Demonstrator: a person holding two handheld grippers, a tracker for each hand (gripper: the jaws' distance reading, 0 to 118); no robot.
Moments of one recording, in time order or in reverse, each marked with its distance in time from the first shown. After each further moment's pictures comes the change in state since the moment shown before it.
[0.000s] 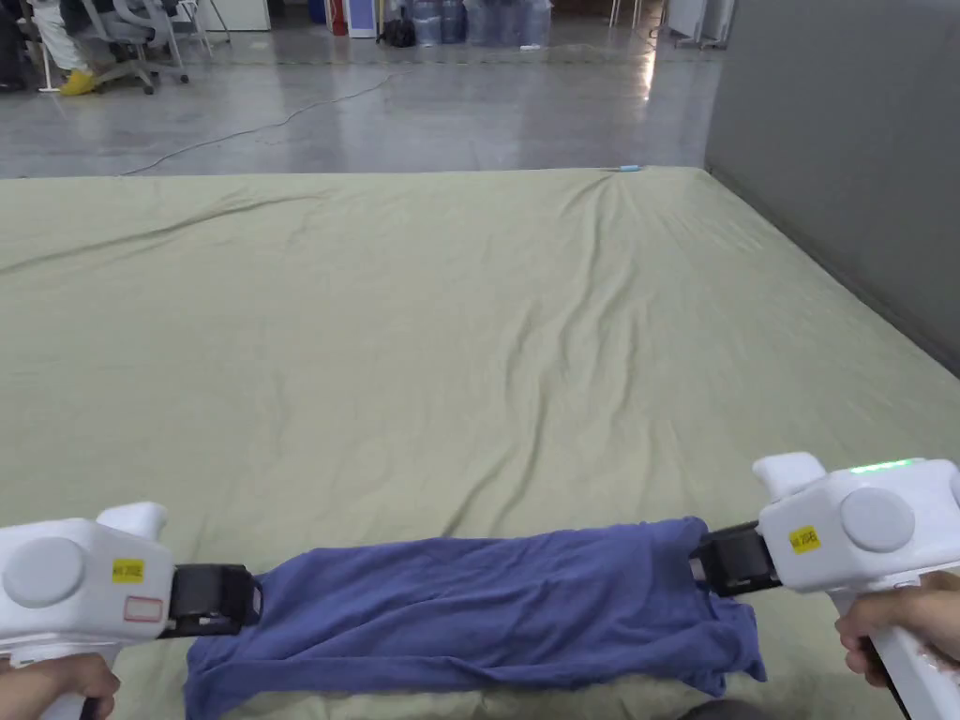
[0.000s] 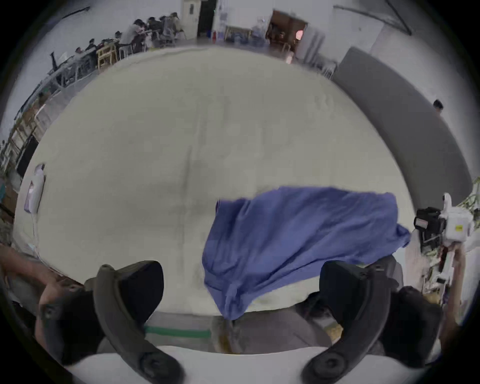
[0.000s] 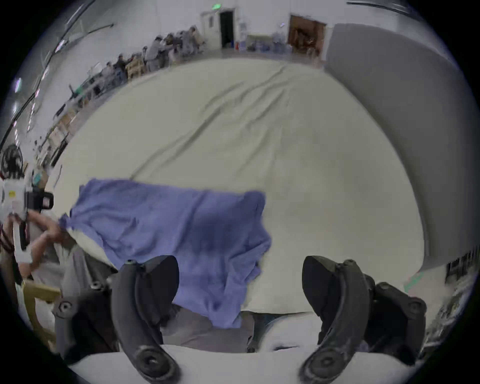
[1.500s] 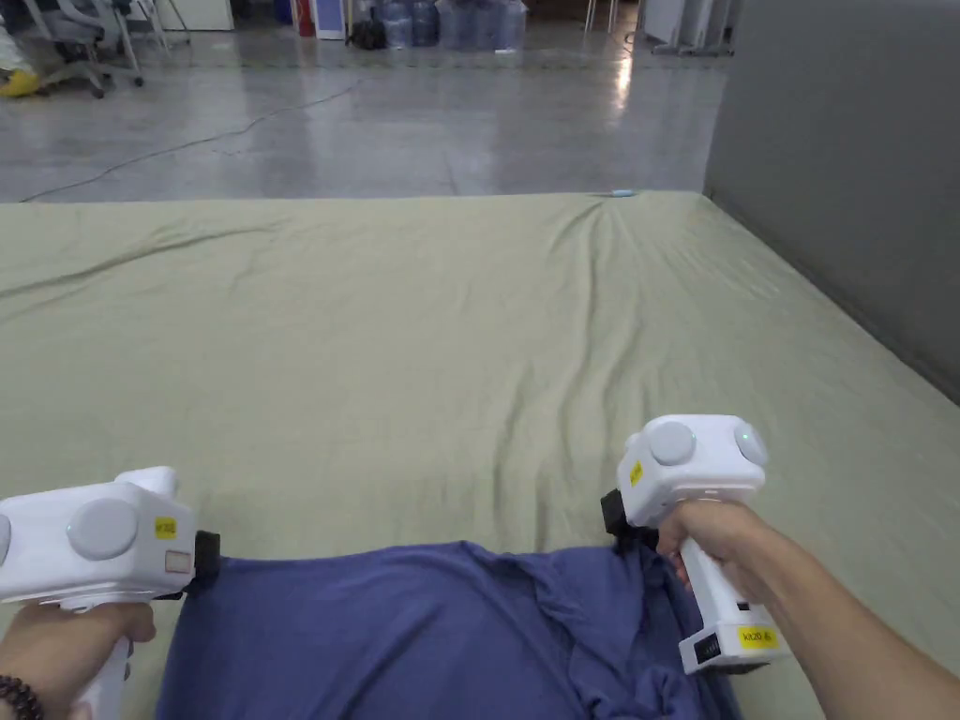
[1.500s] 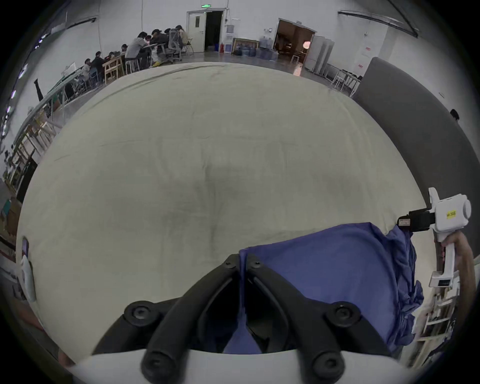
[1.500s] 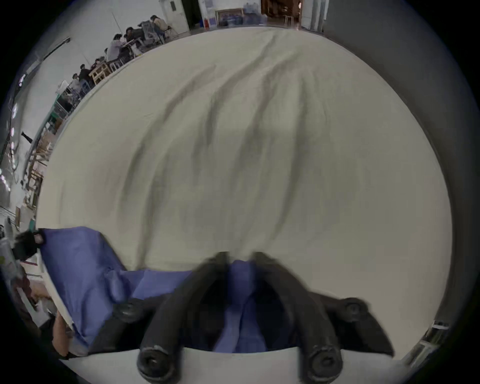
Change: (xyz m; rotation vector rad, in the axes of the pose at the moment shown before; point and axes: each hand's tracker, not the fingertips) left arm 0.018 0.227 -0.173 0.034 0.100 -0.011; right arm -0.002 0.257 -0.257 -0.220 0.012 -0.139
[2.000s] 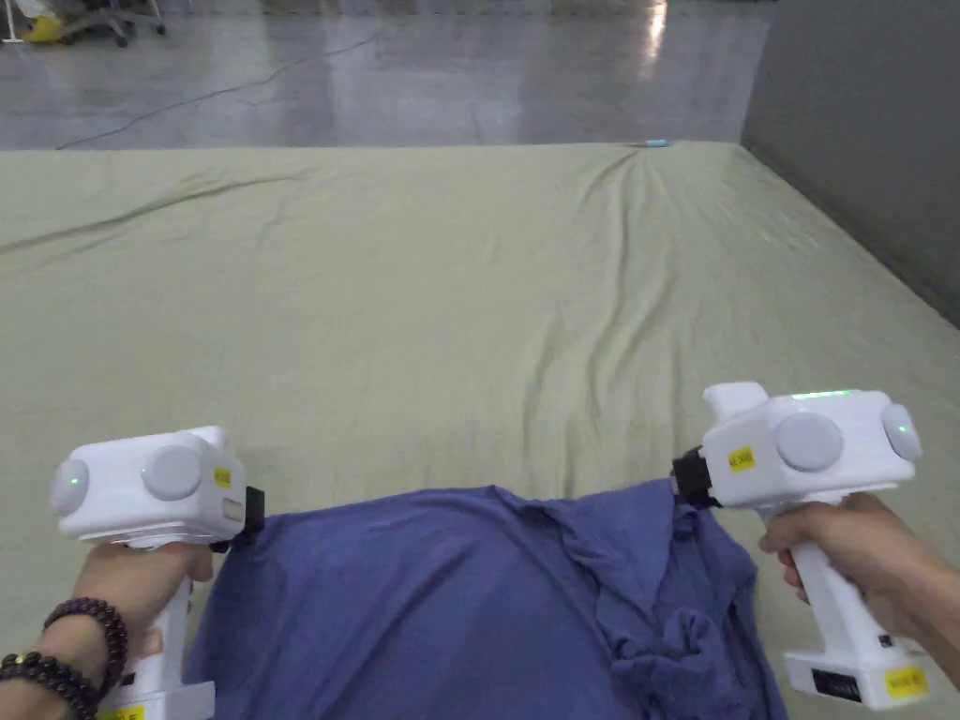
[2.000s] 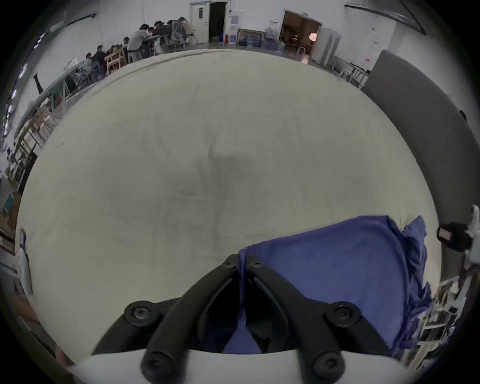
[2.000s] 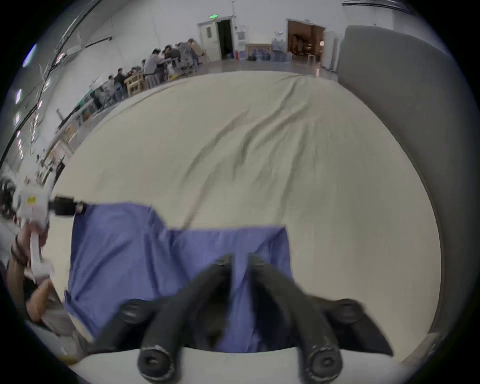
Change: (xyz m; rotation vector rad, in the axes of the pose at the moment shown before) left arm -0.006 -0.008 -0.027 -0.049 0.025 0.033; right arm 0.006 -0.056 0.078 0.244 0.042 0.108
